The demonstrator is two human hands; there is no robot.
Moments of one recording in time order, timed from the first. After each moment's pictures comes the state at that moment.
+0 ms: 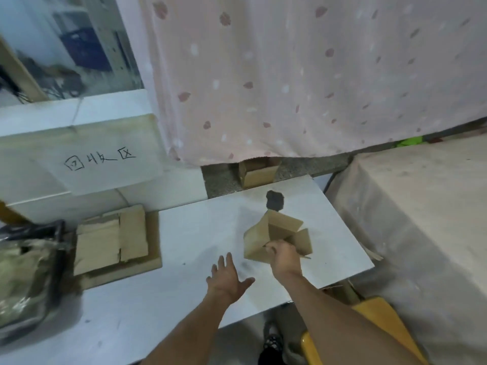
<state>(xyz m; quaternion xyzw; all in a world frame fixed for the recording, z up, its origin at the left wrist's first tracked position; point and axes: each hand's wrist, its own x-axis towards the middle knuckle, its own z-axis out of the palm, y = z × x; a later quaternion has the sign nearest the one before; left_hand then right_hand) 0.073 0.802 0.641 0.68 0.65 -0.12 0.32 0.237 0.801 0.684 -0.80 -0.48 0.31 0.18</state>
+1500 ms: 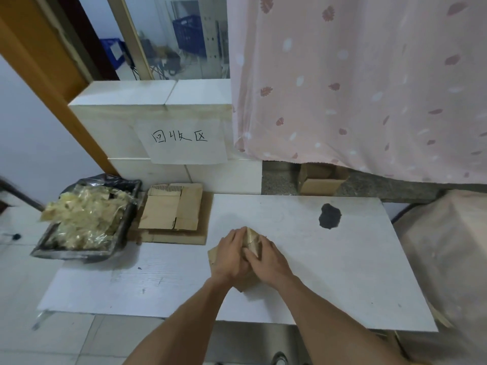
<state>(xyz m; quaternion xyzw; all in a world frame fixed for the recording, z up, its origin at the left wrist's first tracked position) 0.011 0.825 0.664 0.65 0.68 0.24 0.25 0.146 0.835 0.673 -0.64 -0.64 0.41 0.09</state>
